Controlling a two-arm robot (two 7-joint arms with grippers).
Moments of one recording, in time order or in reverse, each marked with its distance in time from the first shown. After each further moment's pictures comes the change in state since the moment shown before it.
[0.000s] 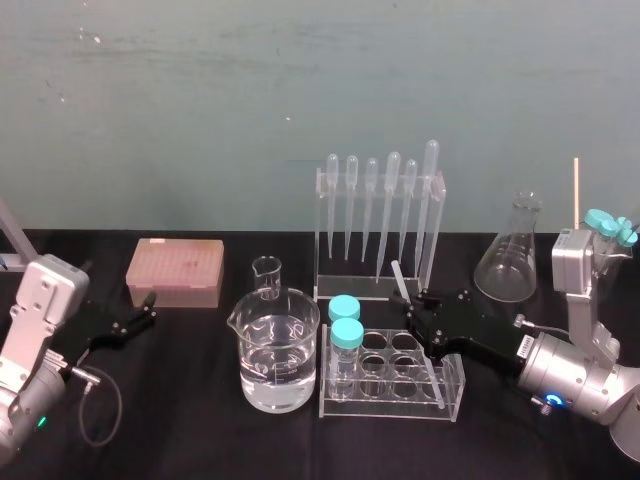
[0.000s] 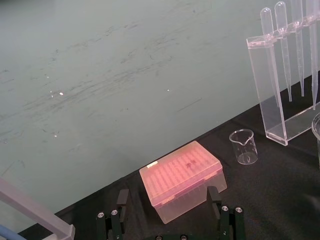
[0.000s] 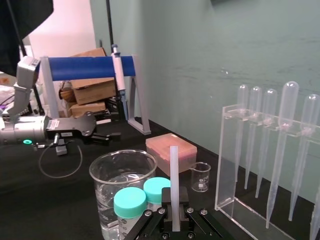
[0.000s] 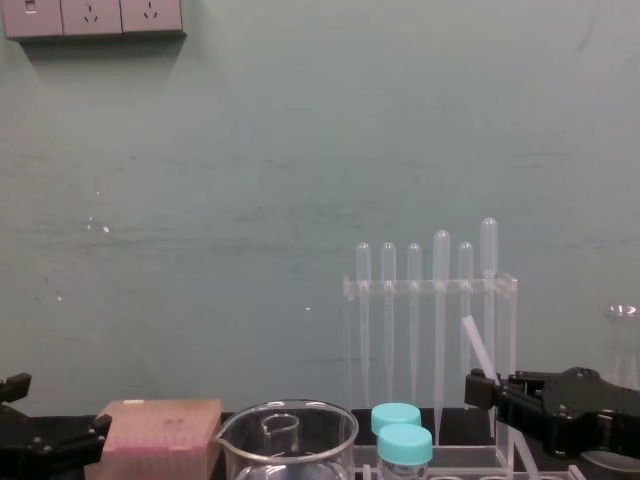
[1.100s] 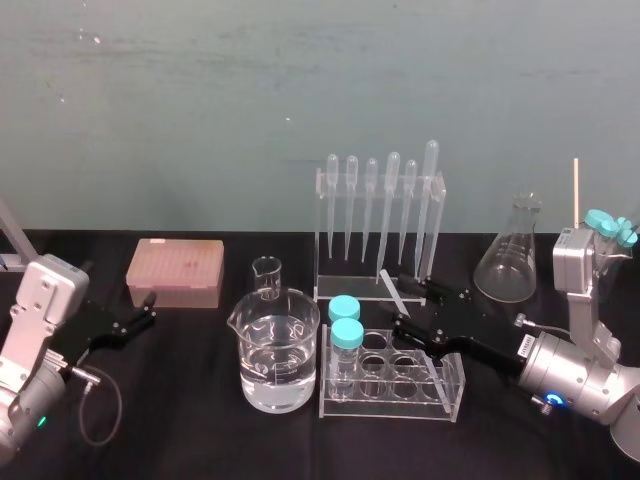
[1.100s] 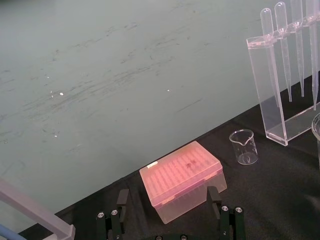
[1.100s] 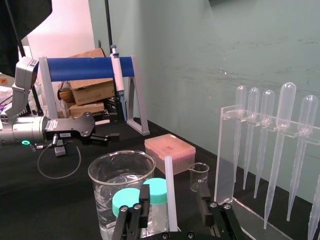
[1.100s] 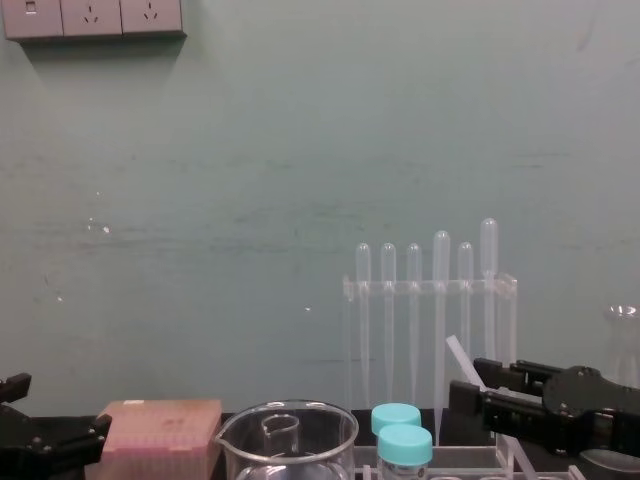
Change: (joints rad) left arm 0.000 0.000 0.000 0.000 0.000 0.000 0.000; right arm 0.000 0.000 0.001 0.000 0.001 -0.001 -0.002
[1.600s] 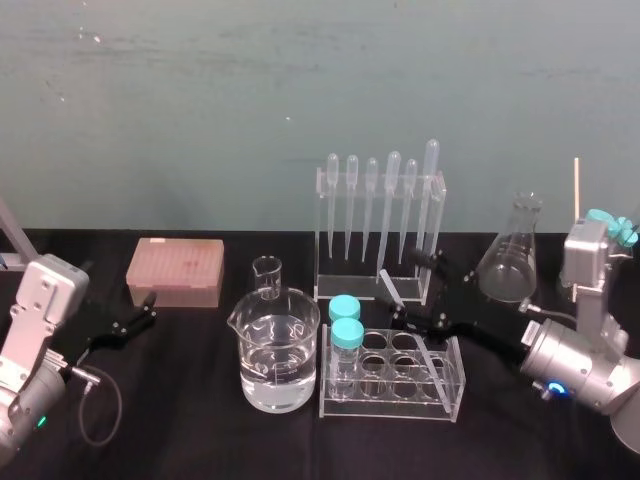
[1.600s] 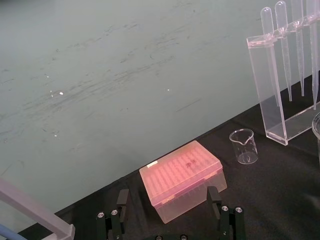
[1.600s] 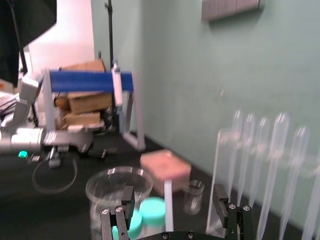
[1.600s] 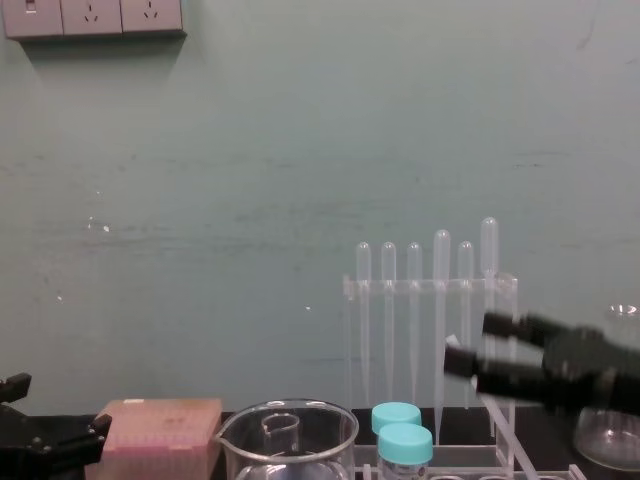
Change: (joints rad) left arm 0.000 0.000 0.000 0.000 0.000 0.000 0.000; right arm -0.009 0.001 0.020 -0.041 -0.007 -0.055 -0.018
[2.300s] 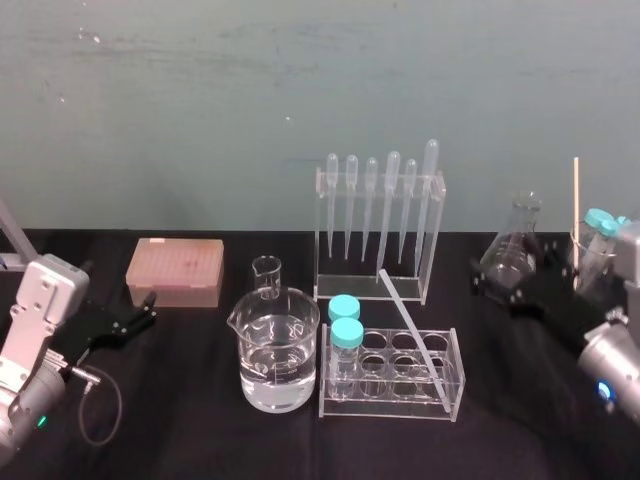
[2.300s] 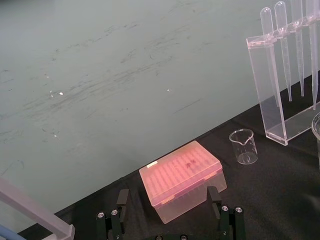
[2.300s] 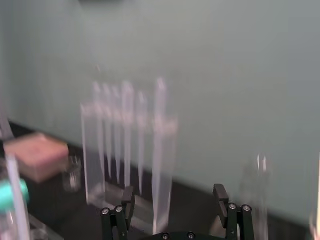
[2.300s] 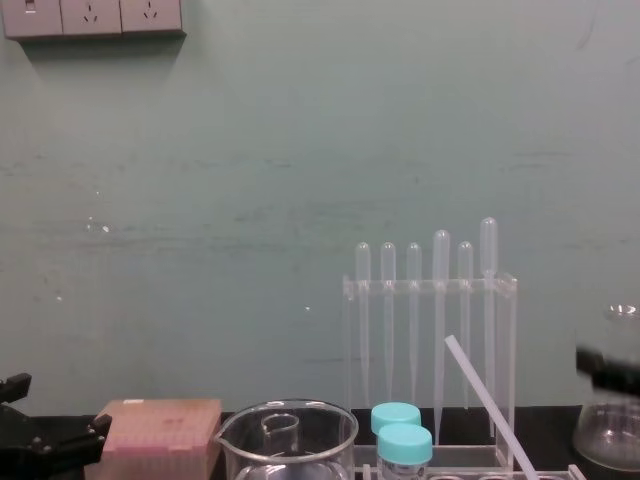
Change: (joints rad) left arm 0.000 0.000 0.000 0.000 0.000 0.000 0.000; right arm -0.178 0.006 0.186 -0.177 -0.196 0.107 -0.489
